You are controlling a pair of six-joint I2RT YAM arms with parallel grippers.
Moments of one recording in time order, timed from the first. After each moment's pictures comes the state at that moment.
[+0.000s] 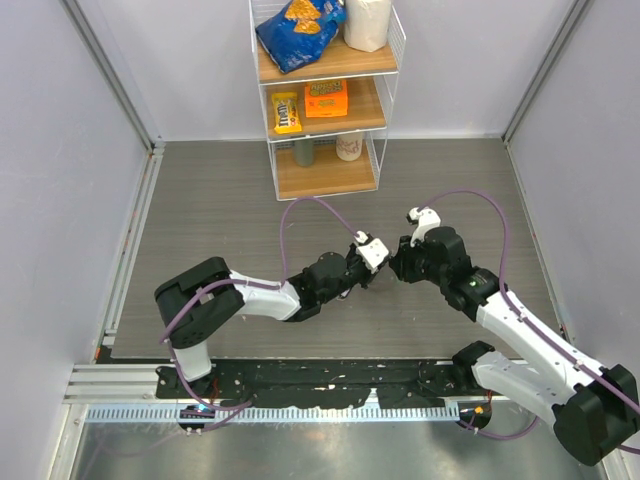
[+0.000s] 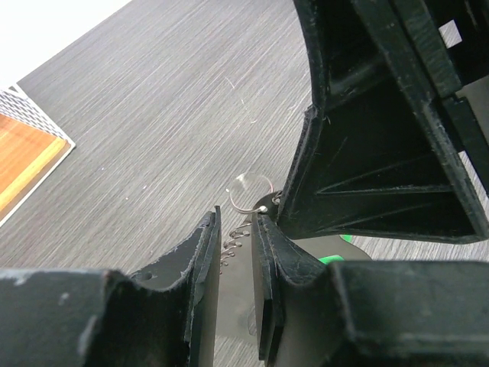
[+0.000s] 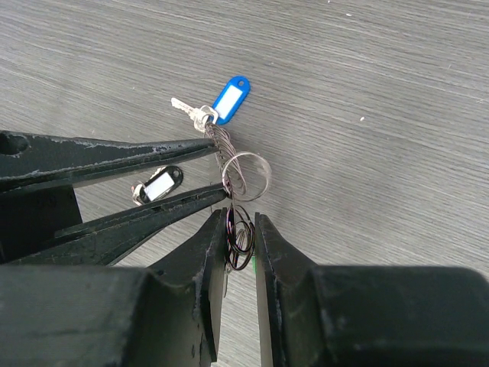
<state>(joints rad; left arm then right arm) -1.08 1.79 0.82 0.89 -0.12 0.13 0.50 0.91 0.61 -0.30 -0.03 0.27</state>
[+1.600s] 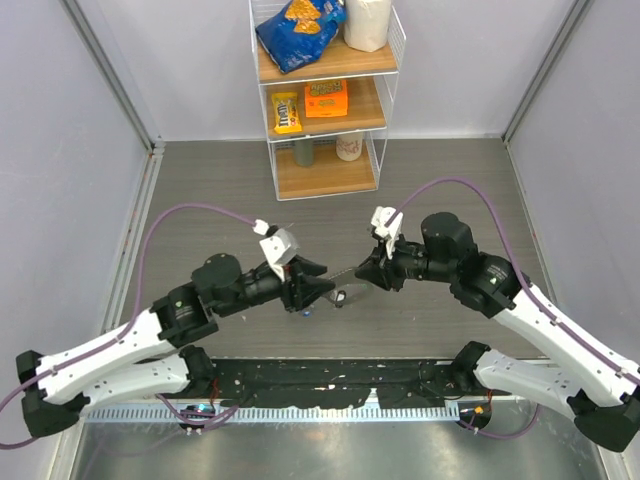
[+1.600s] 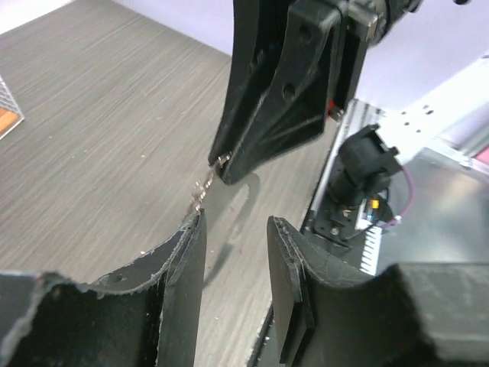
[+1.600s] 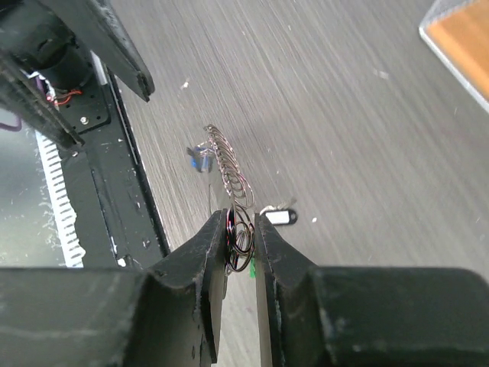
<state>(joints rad) -1.07 0.82 0.80 -0.05 0.08 -0.19 0.75 0.89 0.95 -0.52 -0.38 -0.07</state>
